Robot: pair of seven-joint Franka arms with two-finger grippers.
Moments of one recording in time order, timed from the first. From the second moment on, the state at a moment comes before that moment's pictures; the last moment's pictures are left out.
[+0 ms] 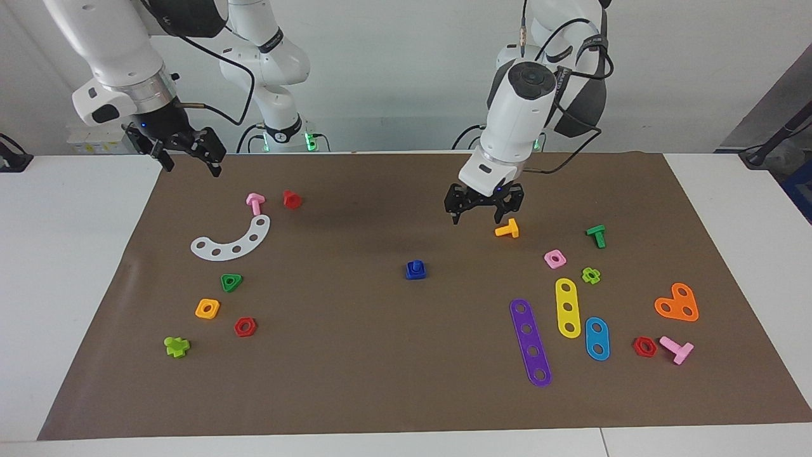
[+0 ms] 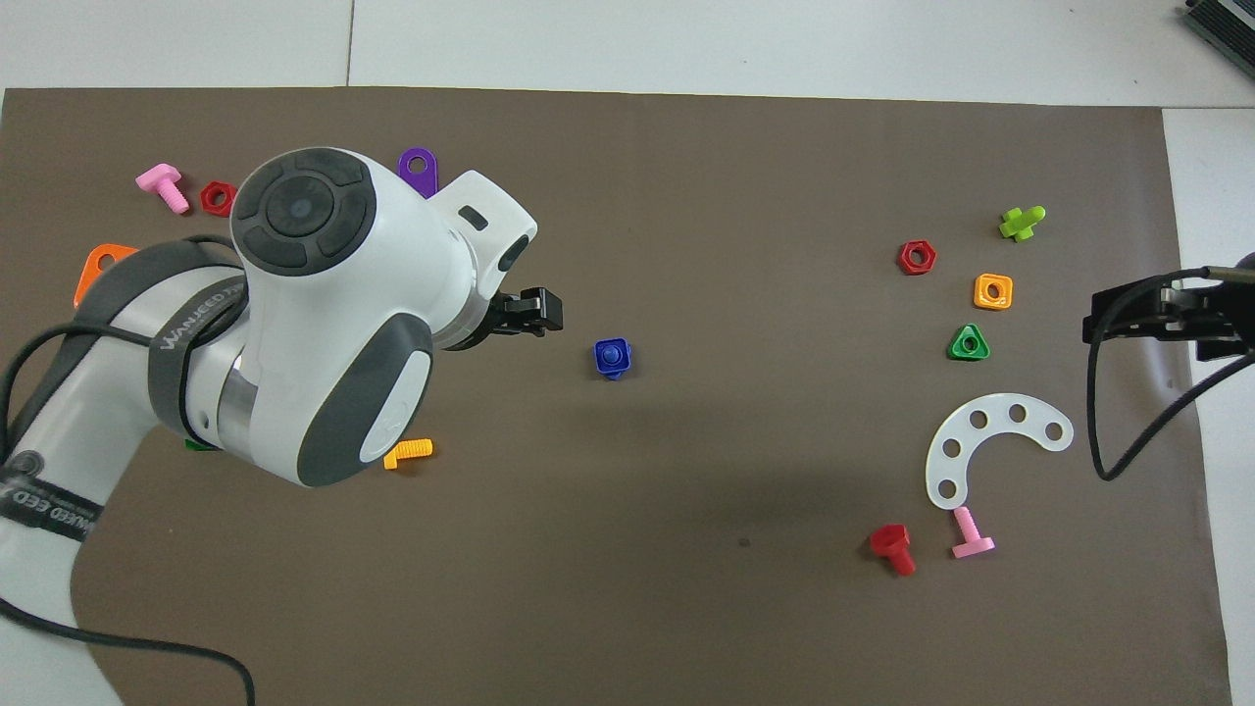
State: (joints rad) left arm -0.40 0.18 -0.12 -1.68 -0.06 1.93 -0.49; right arm 0.01 -0.04 -0.03 -1.62 -0.01 1.56 0.15
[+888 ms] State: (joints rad) left arm -0.55 0.46 -0.11 -1.59 -0.05 2.13 -0.67; right arm 0.01 -0.04 -0.03 -1.62 -0.01 1.56 0.15
